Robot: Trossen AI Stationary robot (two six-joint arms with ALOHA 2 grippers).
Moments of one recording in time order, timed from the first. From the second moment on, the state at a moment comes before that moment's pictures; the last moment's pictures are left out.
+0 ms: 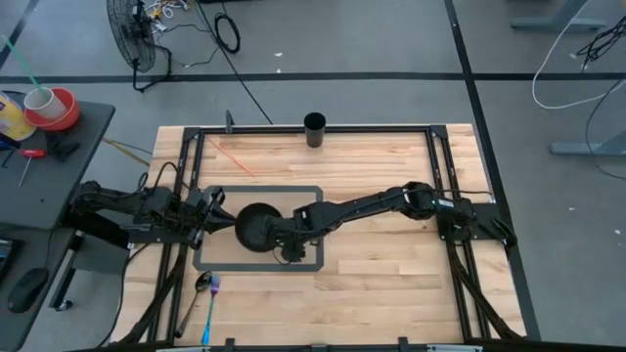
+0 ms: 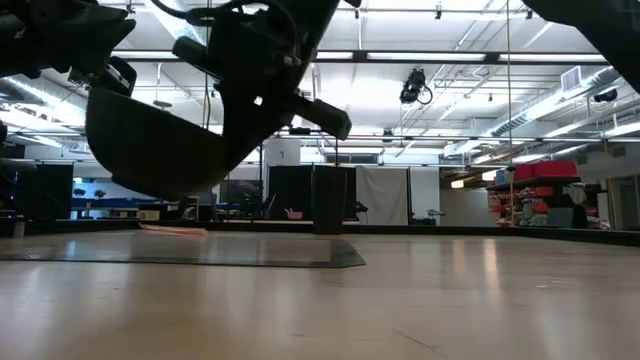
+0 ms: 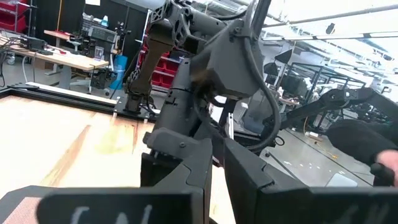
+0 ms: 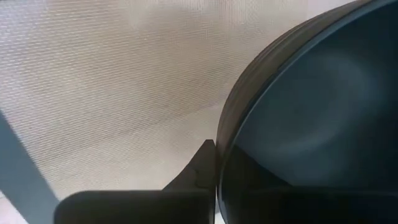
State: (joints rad) left arm -0.21 0.08 0.07 0.15 -0.02 -0.30; right arm 0.16 2.35 2.12 -0.88 0.23 -1.33
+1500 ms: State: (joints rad) left arm -0.21 0.08 0.07 0.15 -0.02 -0.30; right arm 0.12 2.38 2.02 -0.75 0.18 -1.19
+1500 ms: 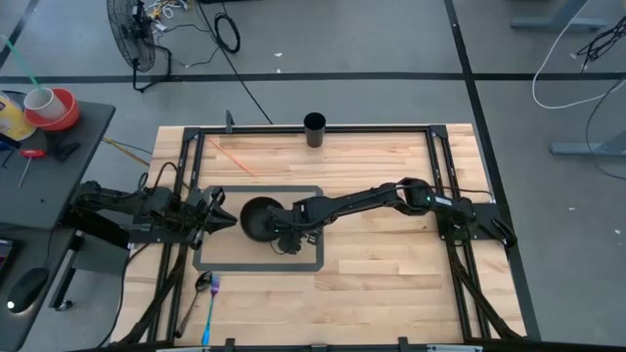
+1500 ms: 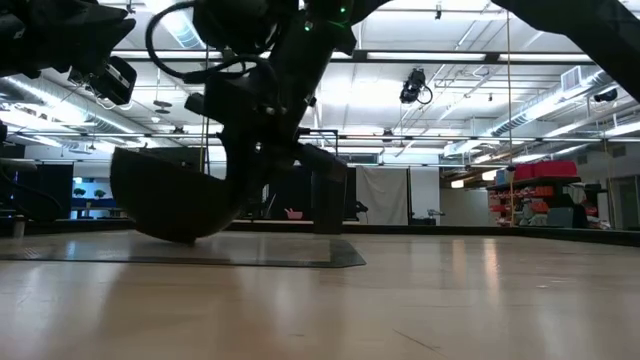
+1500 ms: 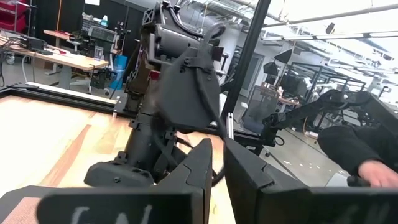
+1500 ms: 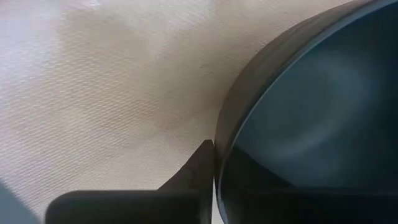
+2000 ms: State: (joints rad) left arm -0.21 0.08 0.07 0.15 -0.02 -0.30; right arm 0.15 2.37 2.02 -0.71 0.21 -1.07
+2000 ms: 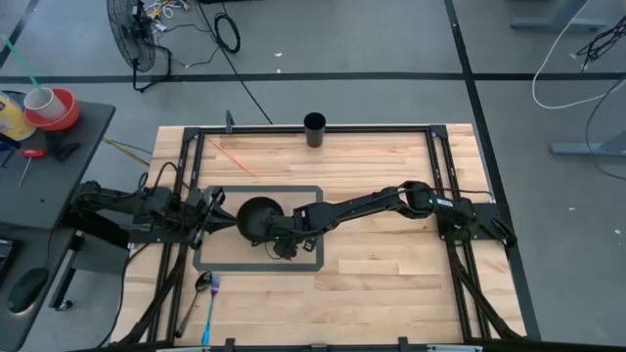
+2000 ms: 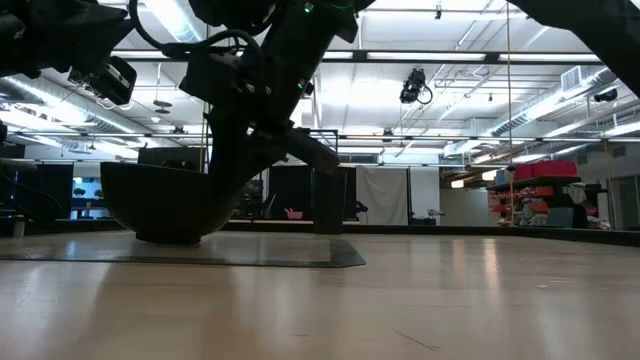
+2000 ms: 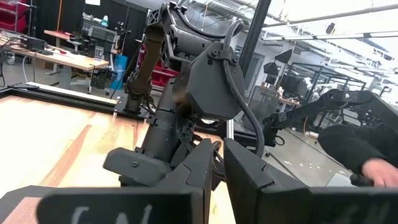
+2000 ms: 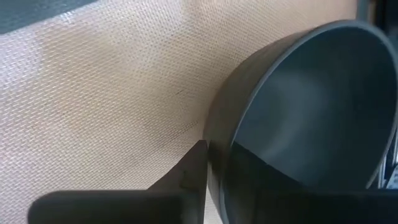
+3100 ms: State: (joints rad) left arm -0.21 0.08 0.07 0.15 -0.02 -0.30; right arm 0.14 2.35 2.02 -0.67 0.09 -0.94
